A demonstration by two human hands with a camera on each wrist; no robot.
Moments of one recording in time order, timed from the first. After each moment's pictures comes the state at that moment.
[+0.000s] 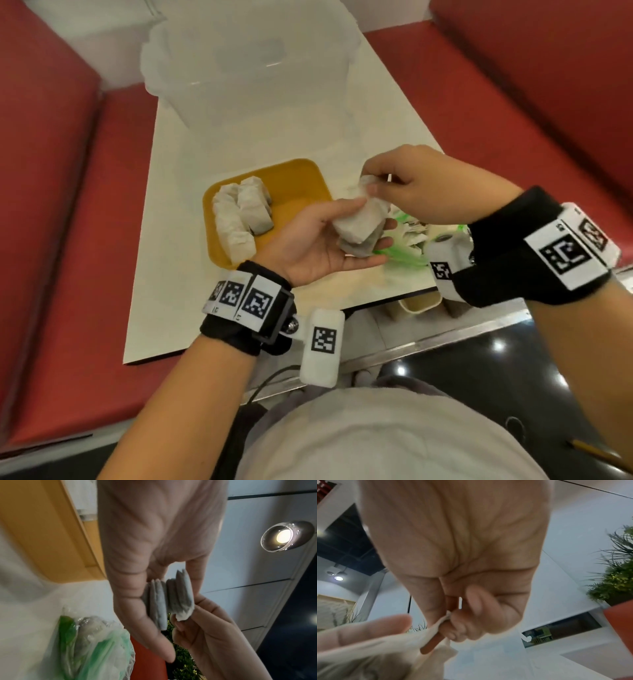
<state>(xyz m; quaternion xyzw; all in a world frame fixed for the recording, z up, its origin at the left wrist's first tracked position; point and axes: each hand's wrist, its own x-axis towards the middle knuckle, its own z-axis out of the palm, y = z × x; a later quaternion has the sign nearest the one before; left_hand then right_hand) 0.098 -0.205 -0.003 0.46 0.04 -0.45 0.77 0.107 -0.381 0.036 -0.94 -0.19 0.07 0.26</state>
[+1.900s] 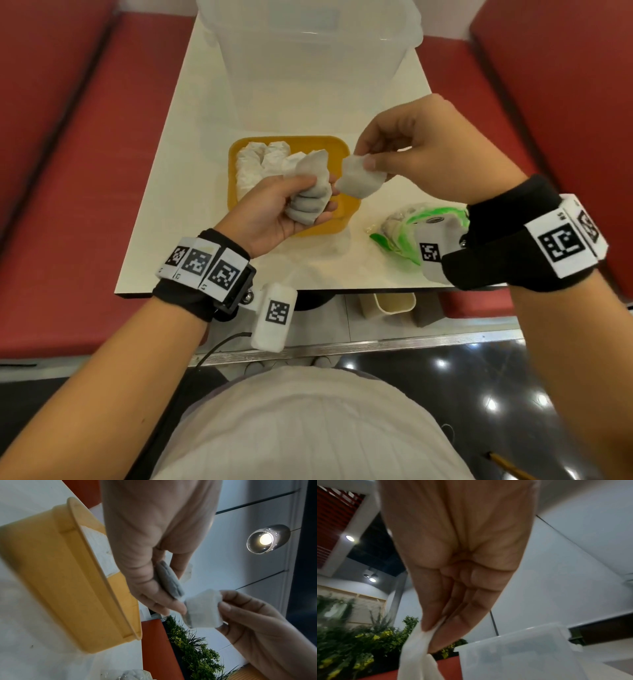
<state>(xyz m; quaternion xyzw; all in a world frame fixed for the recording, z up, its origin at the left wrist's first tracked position) 0.095 -0.137 -0.018 0.51 0.07 -0.27 0.81 0.115 -0.332 0.070 -0.91 -0.25 0.04 0.33</state>
